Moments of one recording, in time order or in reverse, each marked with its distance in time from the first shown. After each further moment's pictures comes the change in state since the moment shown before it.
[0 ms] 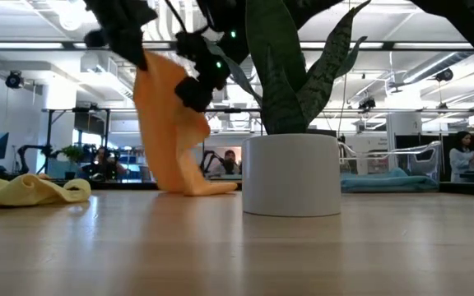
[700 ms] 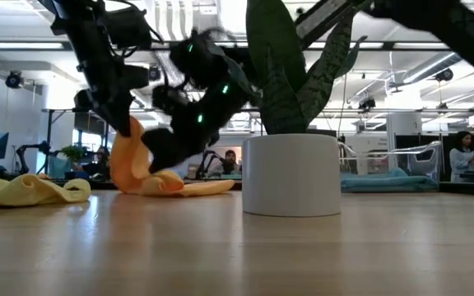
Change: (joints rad) left arm 0.003 0.069 -0.355 0.147 0.177 -0.053; right arm 0.068 0.218 -0.025 0.052 -0.275 0.412
